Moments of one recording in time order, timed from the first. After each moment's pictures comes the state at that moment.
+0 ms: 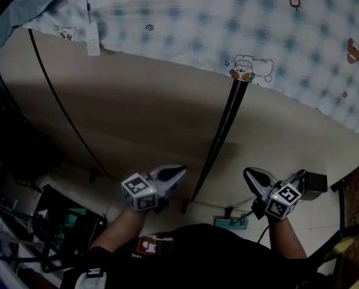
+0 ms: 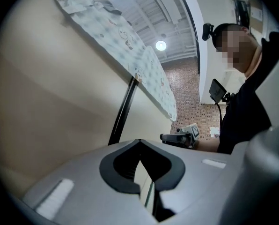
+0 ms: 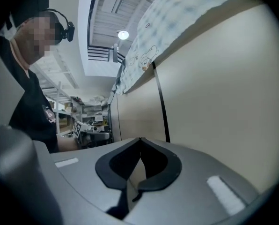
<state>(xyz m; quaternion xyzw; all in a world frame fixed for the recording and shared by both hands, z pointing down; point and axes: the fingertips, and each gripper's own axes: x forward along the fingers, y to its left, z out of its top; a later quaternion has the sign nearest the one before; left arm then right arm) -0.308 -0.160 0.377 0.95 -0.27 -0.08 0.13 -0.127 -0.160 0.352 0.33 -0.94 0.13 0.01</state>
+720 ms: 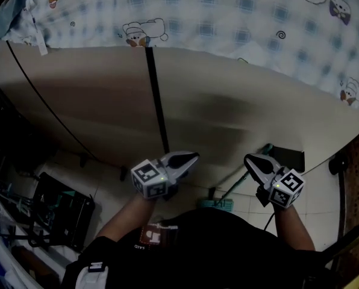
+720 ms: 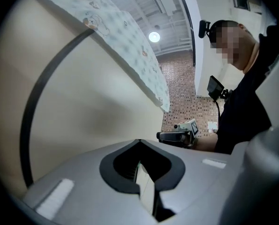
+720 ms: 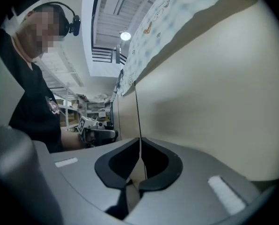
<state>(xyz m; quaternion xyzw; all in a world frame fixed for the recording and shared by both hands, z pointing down) -0.032 -0.131 0.385 0.96 -0.24 -0.06 0.12 0.111 -0.124 0.369 0.31 -0.94 0.10 0.06</state>
